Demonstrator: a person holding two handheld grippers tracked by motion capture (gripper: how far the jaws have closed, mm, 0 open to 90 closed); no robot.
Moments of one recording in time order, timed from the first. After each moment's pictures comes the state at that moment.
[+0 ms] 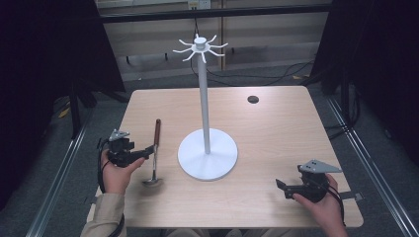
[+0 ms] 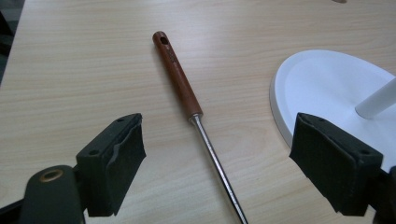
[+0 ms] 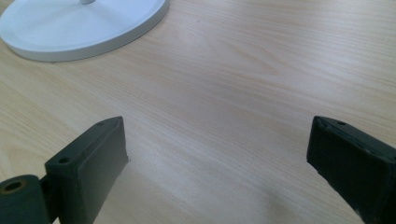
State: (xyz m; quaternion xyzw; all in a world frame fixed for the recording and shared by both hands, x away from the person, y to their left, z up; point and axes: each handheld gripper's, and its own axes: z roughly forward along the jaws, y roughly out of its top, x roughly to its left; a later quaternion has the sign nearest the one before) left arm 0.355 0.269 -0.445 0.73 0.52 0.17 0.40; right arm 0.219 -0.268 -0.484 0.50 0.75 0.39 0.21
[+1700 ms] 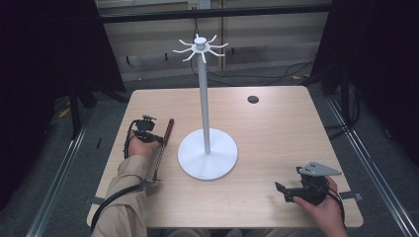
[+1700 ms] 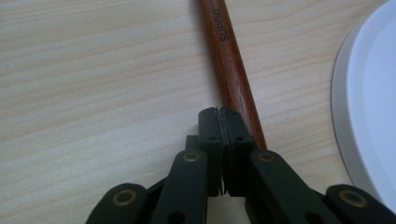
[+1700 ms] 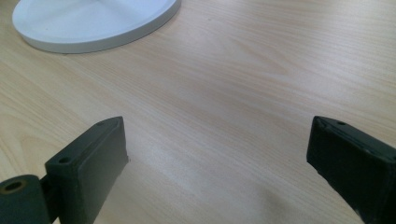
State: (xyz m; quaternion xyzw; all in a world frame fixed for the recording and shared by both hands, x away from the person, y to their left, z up) left arm 0.453 0.224 -0.482 0.81 0.52 0.10 0.26; right arm 0.215 -0.265 -0.485 0.48 0.76 0.39 0.21
